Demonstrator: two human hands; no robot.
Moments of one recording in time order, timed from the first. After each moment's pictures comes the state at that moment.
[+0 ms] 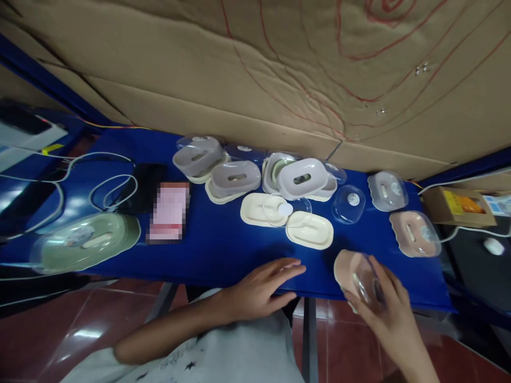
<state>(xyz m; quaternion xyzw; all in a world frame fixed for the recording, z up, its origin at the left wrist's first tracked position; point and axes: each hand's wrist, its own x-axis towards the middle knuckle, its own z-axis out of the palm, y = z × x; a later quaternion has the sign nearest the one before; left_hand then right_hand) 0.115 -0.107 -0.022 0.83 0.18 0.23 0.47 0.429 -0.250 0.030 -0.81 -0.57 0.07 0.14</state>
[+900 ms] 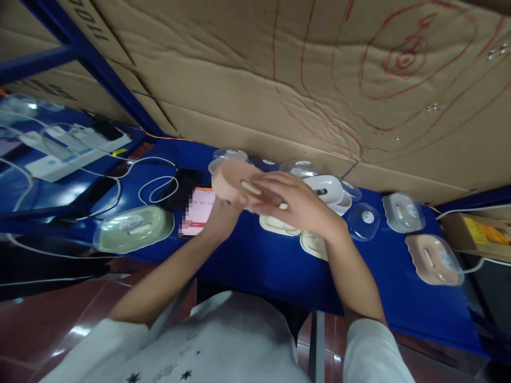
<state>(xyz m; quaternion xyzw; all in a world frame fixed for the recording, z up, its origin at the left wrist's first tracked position) 0.062 0.033 0.033 0.48 0.35 0.61 0.53 0.272 0.030 0.118 -0.35 -0.88 0.18 0.26</state>
